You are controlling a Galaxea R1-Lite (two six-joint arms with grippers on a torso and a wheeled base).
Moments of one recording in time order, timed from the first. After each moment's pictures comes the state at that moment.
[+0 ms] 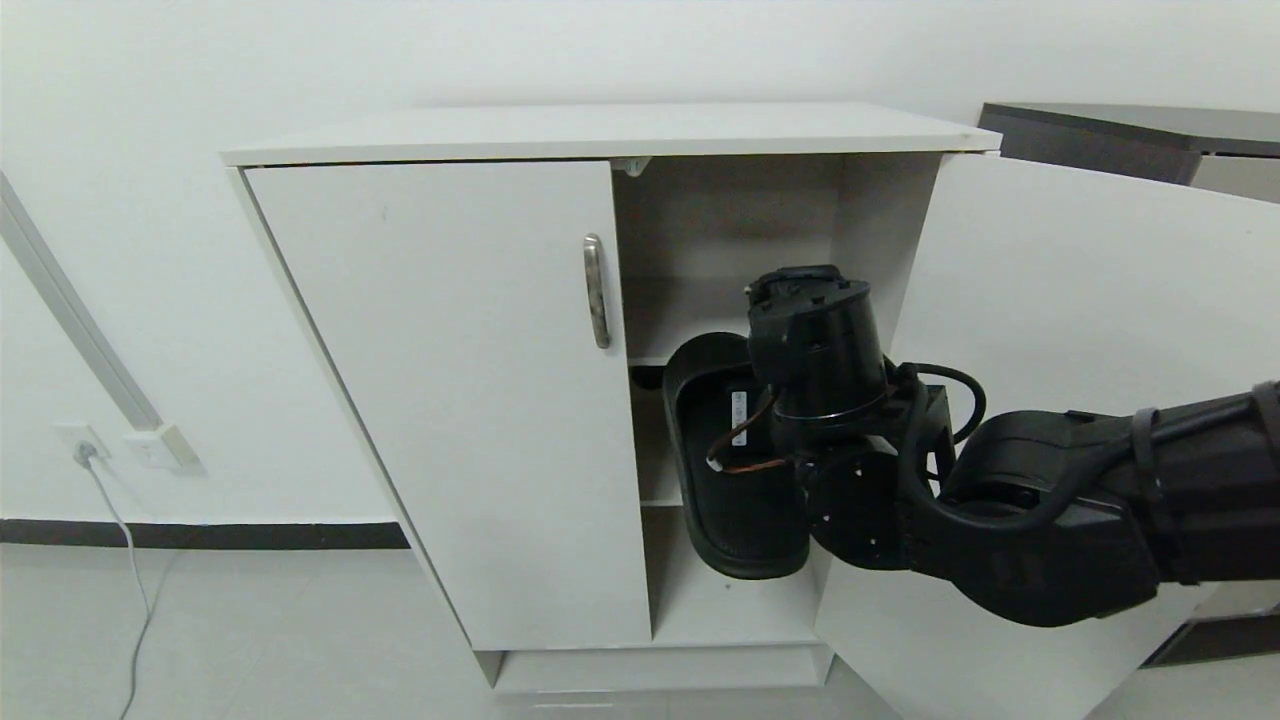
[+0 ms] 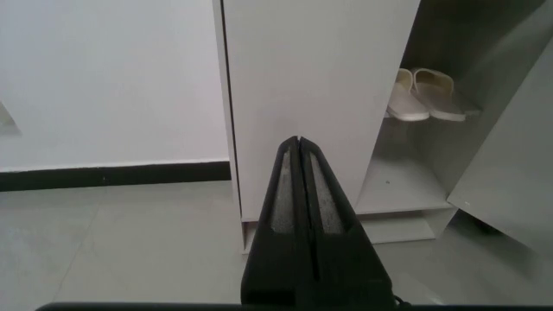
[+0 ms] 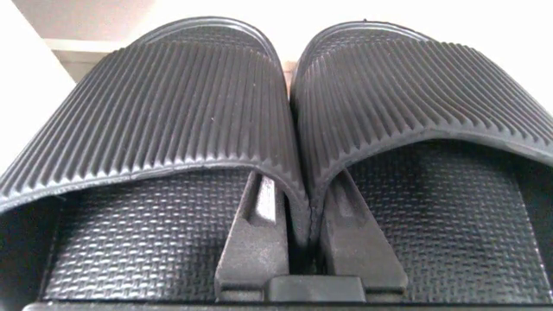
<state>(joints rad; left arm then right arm) 0.00 0.00 0.00 0.00 -0.03 -0.02 0.90 1.92 -1.30 -0.33 -0.84 0.23</state>
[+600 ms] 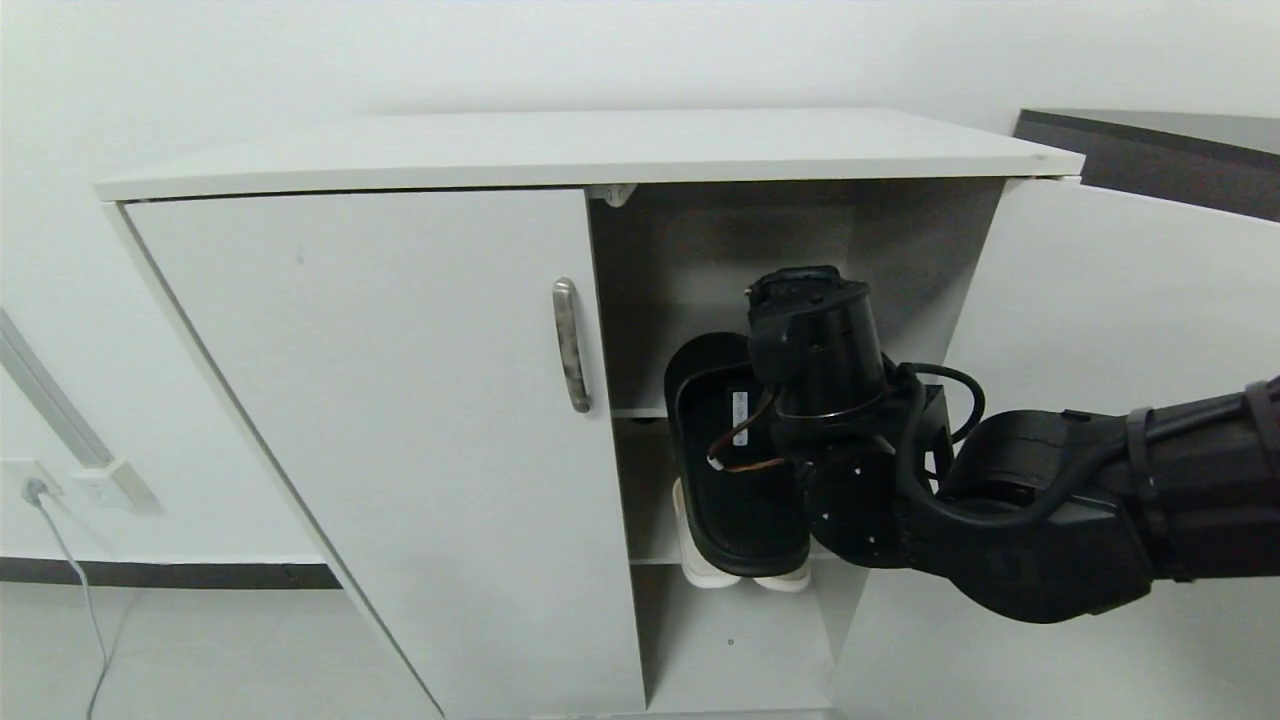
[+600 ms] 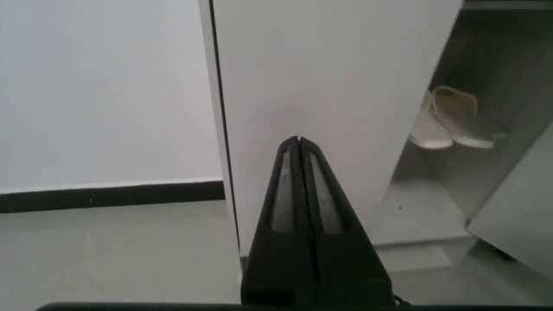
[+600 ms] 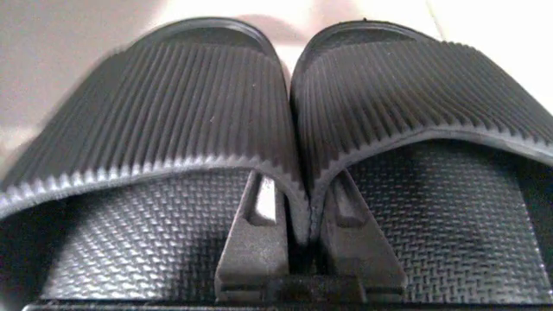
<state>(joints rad) 0.00 0.00 0.00 0.00 -0.03 -0.02 0.88 1.92 -1.30 -0.33 -0.84 0.23</state>
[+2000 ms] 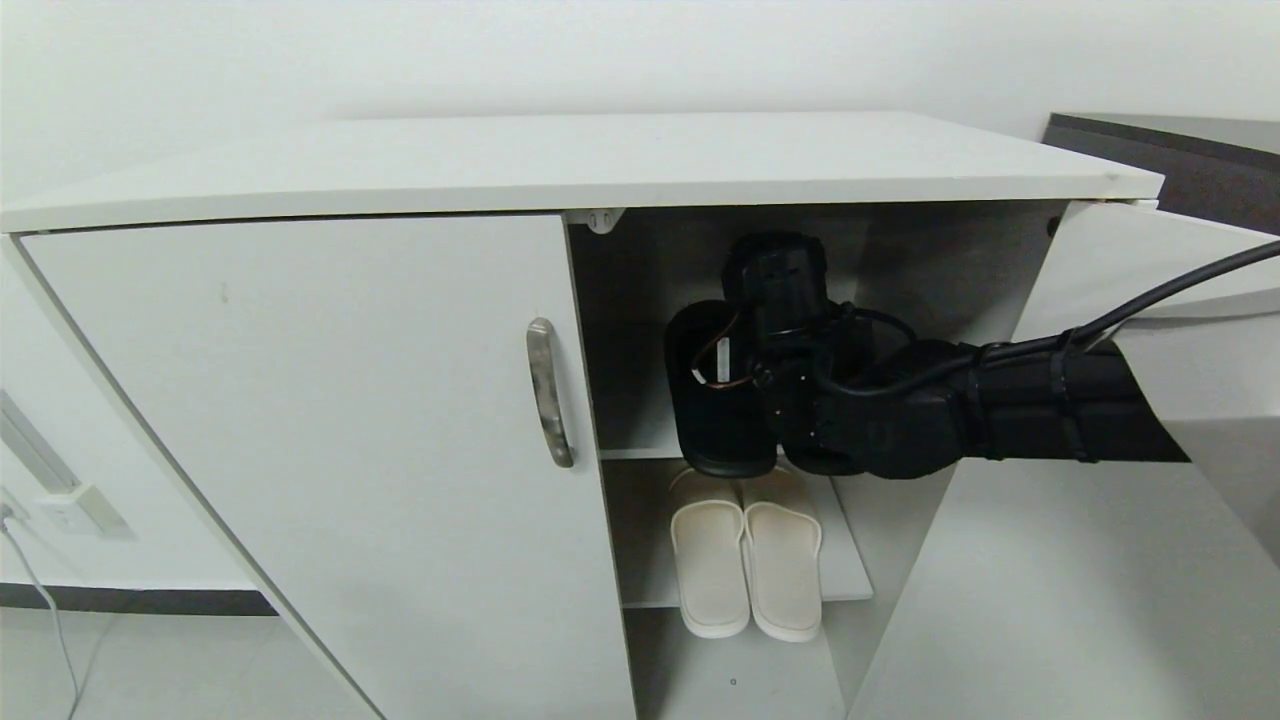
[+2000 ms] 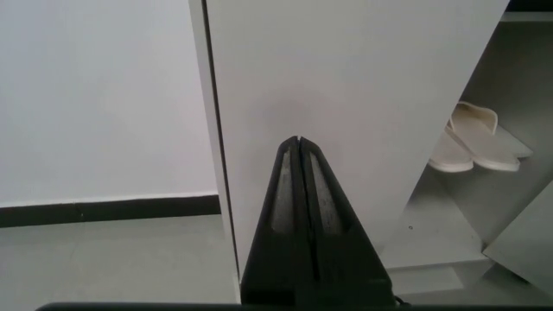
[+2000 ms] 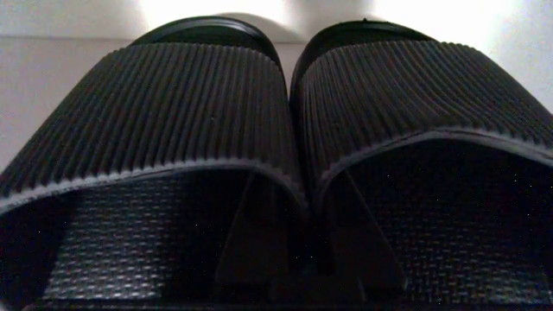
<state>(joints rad) 0.00 0.00 0.00 0.00 -0.02 -0.02 0.75 2.14 -1.68 -0.21 -0.73 0.18</state>
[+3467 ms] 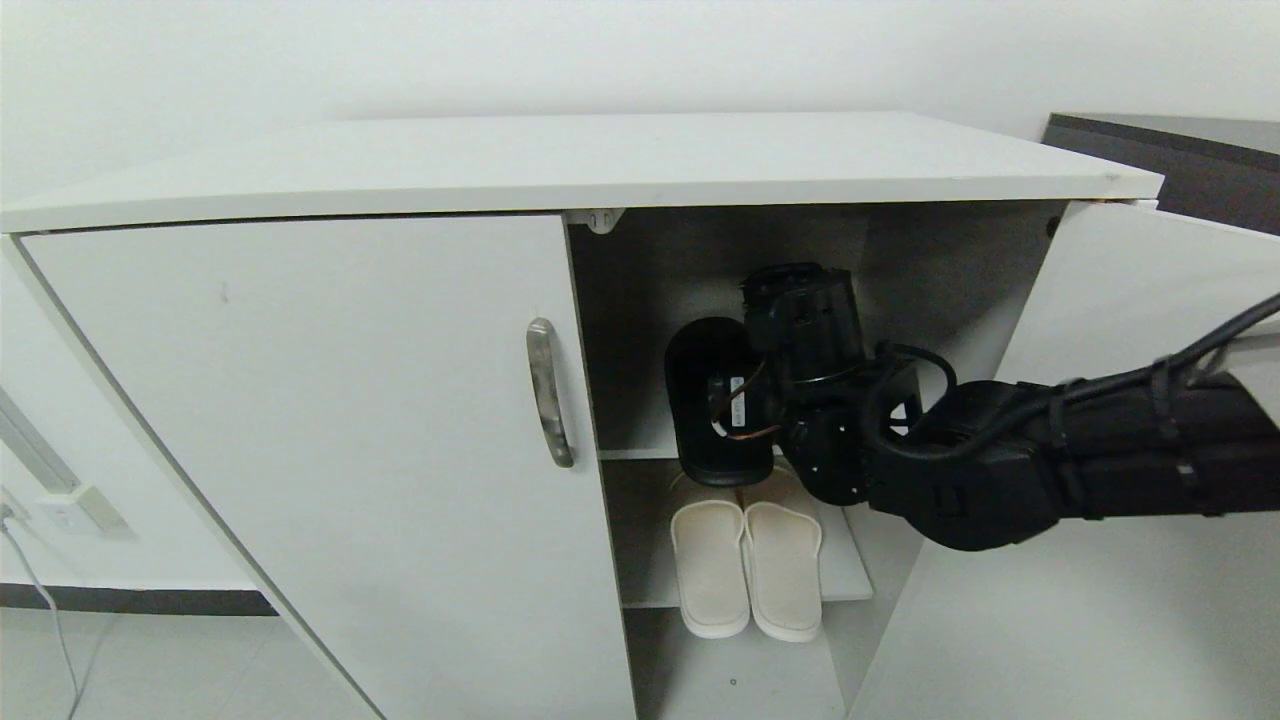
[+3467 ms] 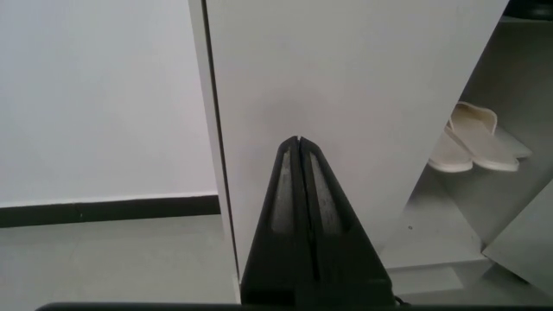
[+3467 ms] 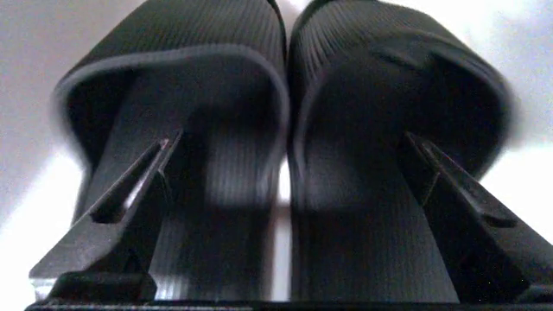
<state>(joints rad) 0.00 0.00 0.00 0.00 -0.02 -0.02 0.82 2.00 -1.40 -0.30 -0.73 0.20</state>
